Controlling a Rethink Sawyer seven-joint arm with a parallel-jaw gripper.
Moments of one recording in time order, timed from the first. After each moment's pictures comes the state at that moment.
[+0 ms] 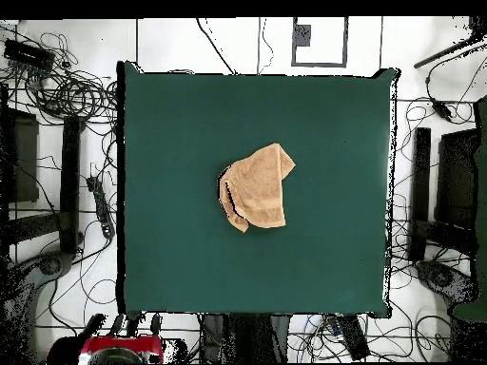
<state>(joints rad) 0.22 -1.59 -0.14 2.03 0.10 0.94 1.79</state>
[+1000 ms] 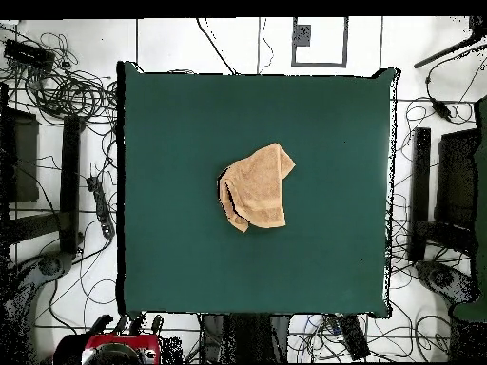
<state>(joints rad) 0.28 -1.55 -0.16 2.06 0.03 0.91 1.86</state>
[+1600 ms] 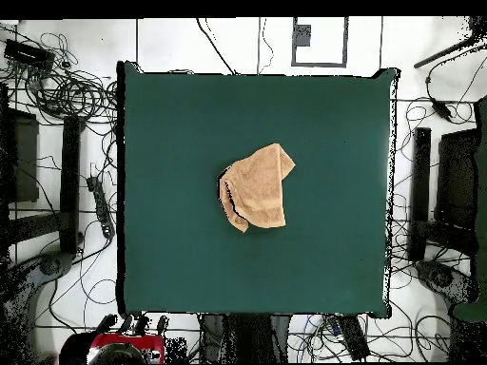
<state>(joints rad) 0.28 -1.55 -0.17 2.06 0.00 0.91 1.89</state>
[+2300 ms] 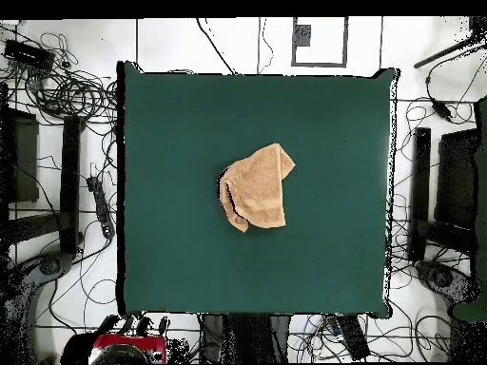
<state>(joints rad) 0.28 -1.55 -0.18 2.06 0.02 0.91 1.89</state>
